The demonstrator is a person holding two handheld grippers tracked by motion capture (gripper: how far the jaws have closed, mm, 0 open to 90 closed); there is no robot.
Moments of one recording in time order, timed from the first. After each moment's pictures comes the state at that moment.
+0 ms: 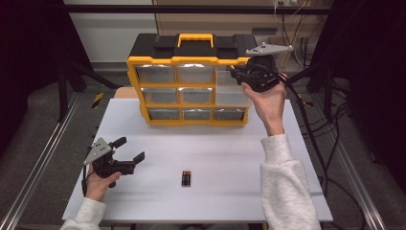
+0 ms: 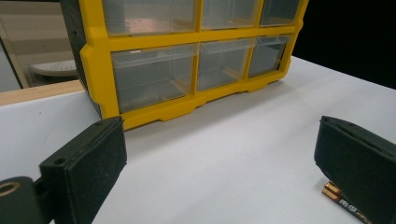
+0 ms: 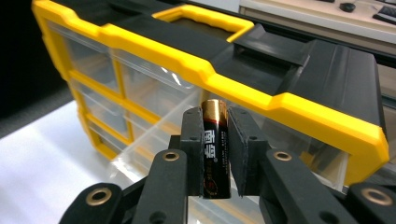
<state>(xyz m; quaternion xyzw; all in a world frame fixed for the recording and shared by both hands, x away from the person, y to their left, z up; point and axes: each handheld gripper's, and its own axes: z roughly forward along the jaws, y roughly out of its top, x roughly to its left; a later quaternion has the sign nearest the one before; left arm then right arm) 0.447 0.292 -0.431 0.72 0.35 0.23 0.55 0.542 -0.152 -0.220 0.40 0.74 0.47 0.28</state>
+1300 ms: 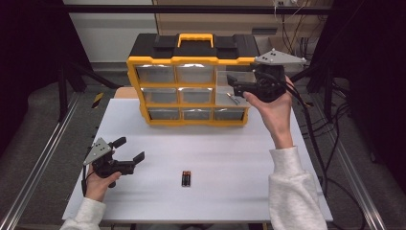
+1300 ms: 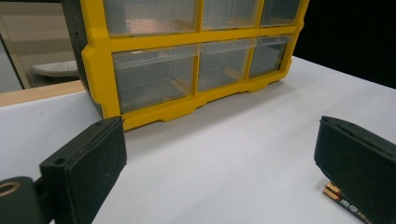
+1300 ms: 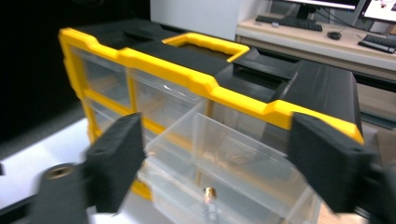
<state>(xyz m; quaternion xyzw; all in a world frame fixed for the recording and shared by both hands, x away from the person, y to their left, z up) 0.446 0.292 -0.430 0.72 0.35 0.24 0.55 0.507 -0.160 -0.220 0.38 0.70 0.52 0.31</state>
